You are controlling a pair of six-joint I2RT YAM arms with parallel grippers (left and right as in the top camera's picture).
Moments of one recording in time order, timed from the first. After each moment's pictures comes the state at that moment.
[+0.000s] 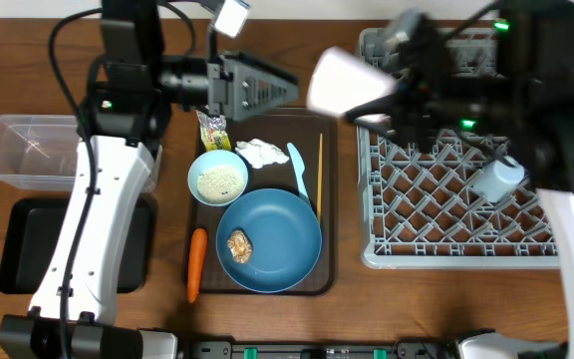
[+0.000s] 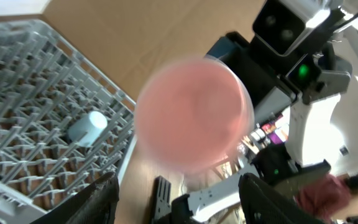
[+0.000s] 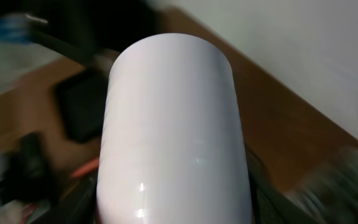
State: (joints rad) left arm -0.10 1.54 1.54 -0.30 1.49 -0.50; right arm 0.23 1.45 1.93 -1.14 -0.66 -0.30
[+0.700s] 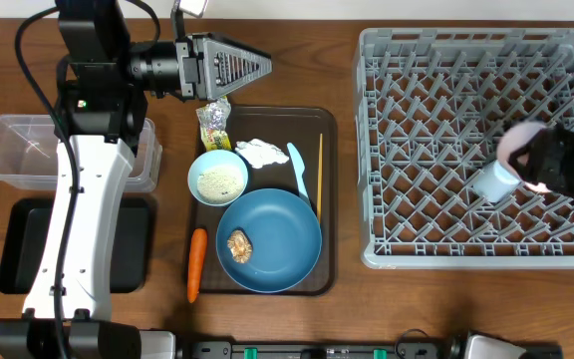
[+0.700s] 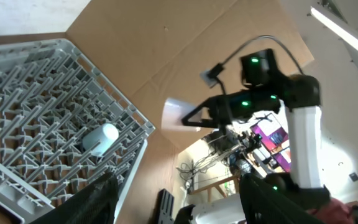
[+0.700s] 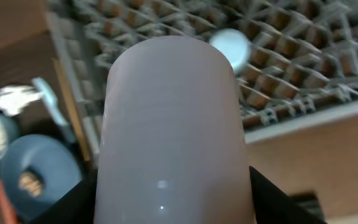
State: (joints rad) left arm -0.03 1.54 1.54 -0.14 1.49 -0.69; right arm -0.24 1.43 1.92 -1.69 -0.10 0.16
